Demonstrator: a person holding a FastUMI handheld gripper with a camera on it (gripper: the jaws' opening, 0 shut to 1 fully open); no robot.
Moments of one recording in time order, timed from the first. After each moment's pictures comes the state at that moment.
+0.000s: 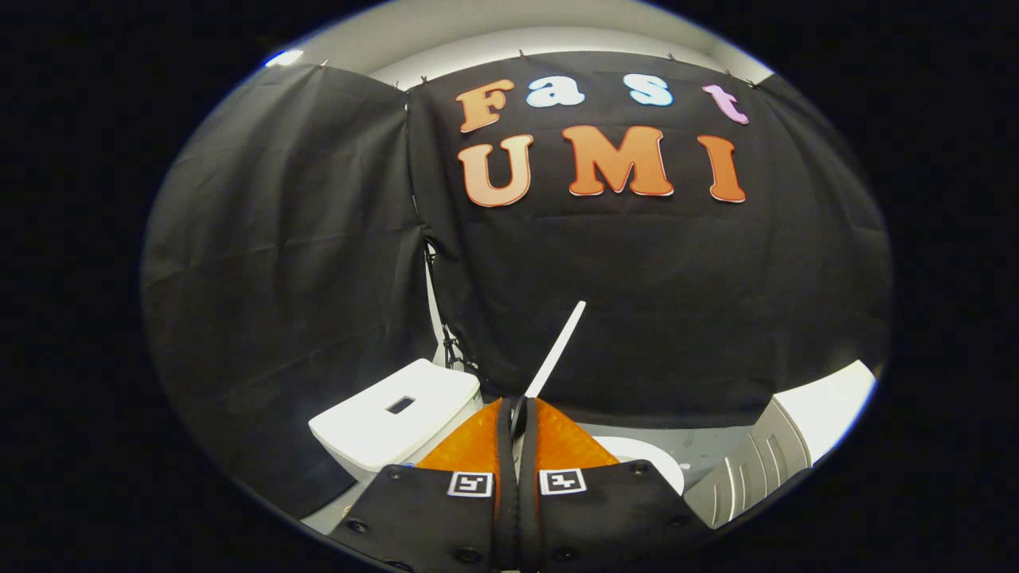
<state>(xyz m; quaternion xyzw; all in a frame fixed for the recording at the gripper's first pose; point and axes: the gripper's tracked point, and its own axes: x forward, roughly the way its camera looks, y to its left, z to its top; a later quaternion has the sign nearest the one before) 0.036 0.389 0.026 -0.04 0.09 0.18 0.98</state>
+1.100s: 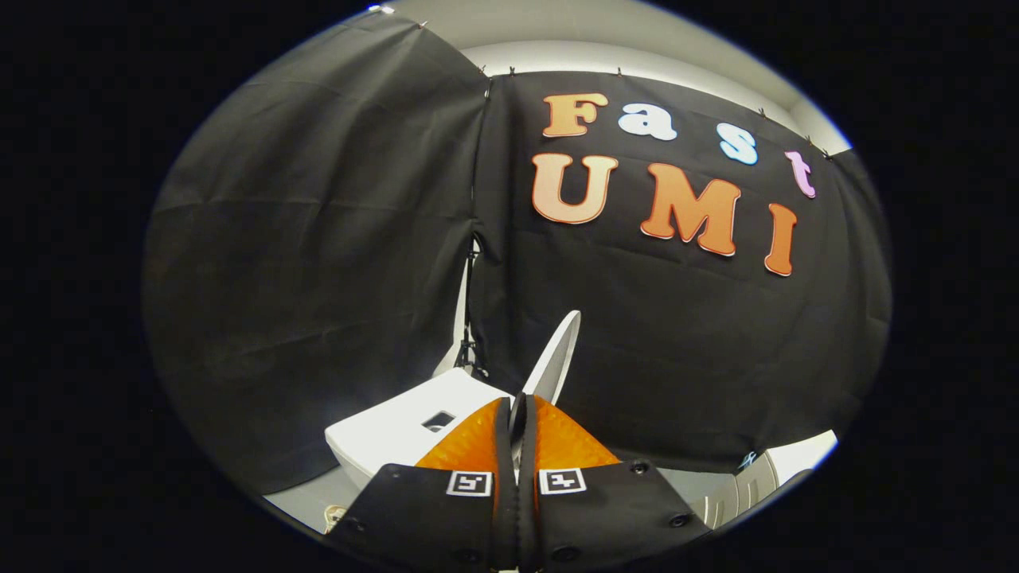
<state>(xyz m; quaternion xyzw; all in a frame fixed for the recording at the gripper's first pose) 0.022 0.551 0.032 -0.15 0.07 0.21 0.96</state>
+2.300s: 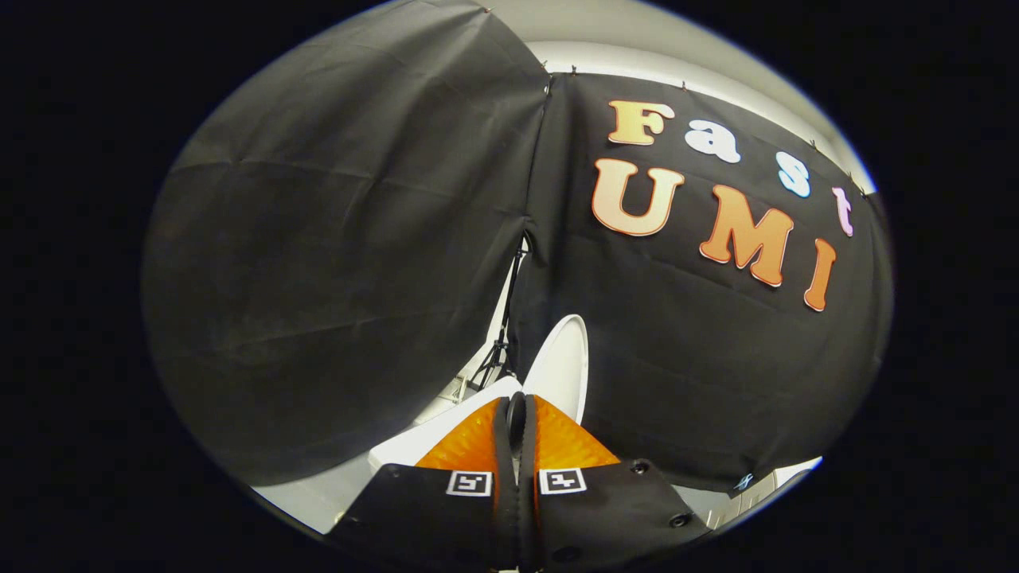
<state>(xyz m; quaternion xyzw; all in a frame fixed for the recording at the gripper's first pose) 0.006 0.670 -0.001 -0.20 0.06 0.25 0.95</state>
